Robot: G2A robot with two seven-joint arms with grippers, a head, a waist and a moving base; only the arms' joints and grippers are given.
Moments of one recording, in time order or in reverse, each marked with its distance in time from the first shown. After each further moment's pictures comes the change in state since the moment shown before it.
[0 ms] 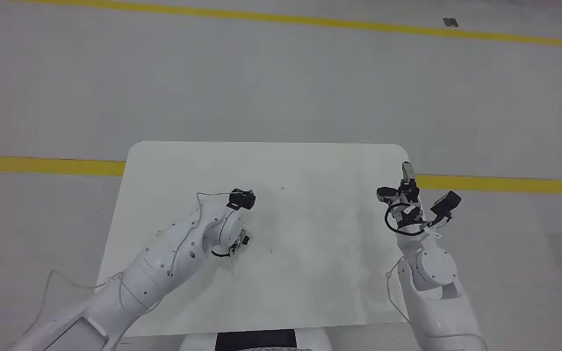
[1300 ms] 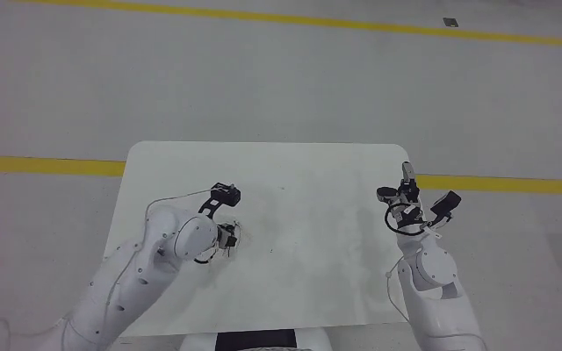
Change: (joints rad) left arm 0.264 0.111 -0.315 -0.467 -0.016 -0.122 -0.087; right arm 0.000 0.000 0.000 0.000 0.000 0.000 0.000
